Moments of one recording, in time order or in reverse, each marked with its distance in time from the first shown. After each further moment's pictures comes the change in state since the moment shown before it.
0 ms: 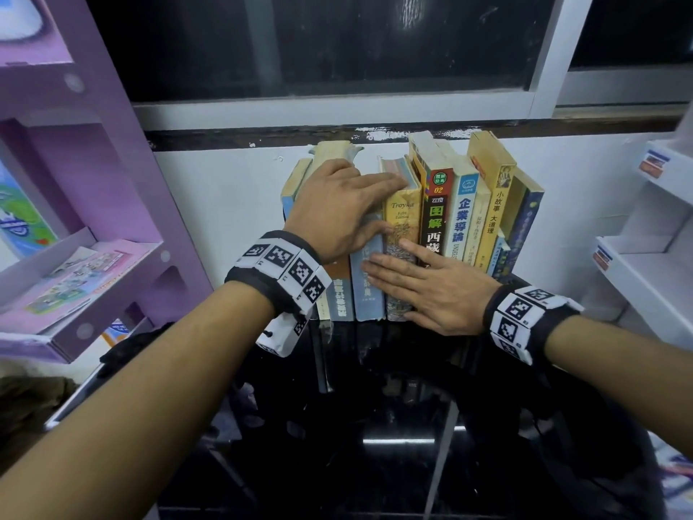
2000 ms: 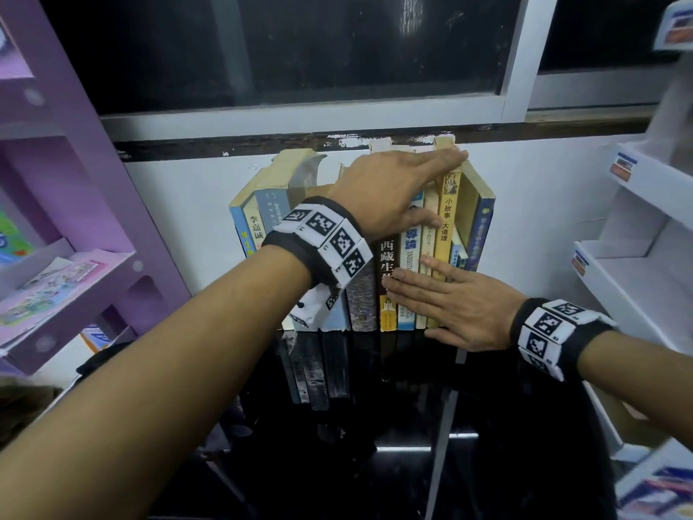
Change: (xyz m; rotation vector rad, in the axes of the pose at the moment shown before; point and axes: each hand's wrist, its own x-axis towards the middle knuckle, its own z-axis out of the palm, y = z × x) left_hand 0.096 0.060 0.009 -0.070 -0.251 -0.012; right_hand -0.076 0.024 0.027 0.073 0.023 -0.003
